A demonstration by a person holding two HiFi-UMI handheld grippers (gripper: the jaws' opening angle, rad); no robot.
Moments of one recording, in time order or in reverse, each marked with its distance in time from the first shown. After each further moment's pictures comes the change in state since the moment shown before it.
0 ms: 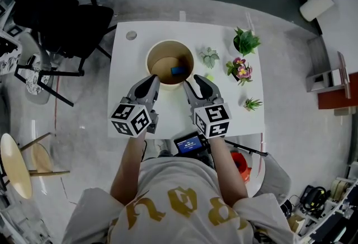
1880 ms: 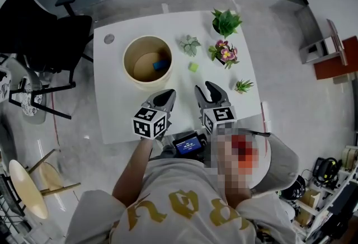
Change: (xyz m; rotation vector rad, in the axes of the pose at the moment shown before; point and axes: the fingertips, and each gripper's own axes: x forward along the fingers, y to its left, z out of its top) left arm 0.039 -0.077 -0.137 0.098 0.387 -0.216; right arm -0.070 -0.074 -0.091 0.116 0.129 -0.242
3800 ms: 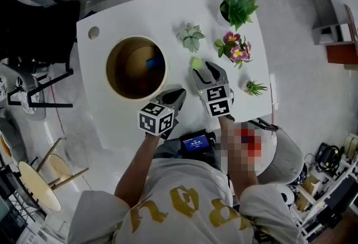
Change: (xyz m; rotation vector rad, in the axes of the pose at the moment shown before) left arm 0.080 0.015 -0.057 -0.157 0.234 -0.108; right arm 0.117 -0.049 -0.050 -0.152 0.219 0.040
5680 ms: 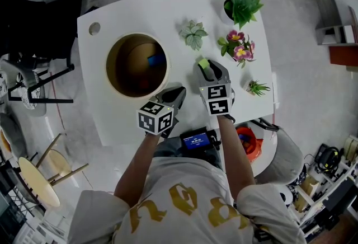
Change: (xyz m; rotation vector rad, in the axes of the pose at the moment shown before) left arm -0.003 0.005 -0.001 -0.029 -0.014 0.020; right arm 0.005 -0.010 -0.007 0.027 0.000 -0.072
